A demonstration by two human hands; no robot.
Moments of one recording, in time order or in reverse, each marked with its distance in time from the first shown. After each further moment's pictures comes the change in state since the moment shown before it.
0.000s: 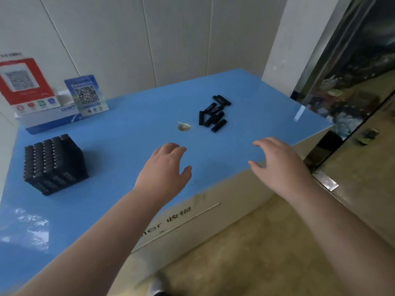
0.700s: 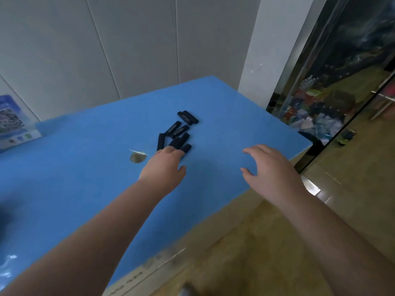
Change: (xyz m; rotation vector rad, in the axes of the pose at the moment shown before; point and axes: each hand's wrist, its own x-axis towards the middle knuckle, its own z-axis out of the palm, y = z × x) left_hand 0.191 0.060 0.084 0.003 -0.162 0.060; right_hand 0.109 0.110 0.006 -0.030 -0.039 0.049
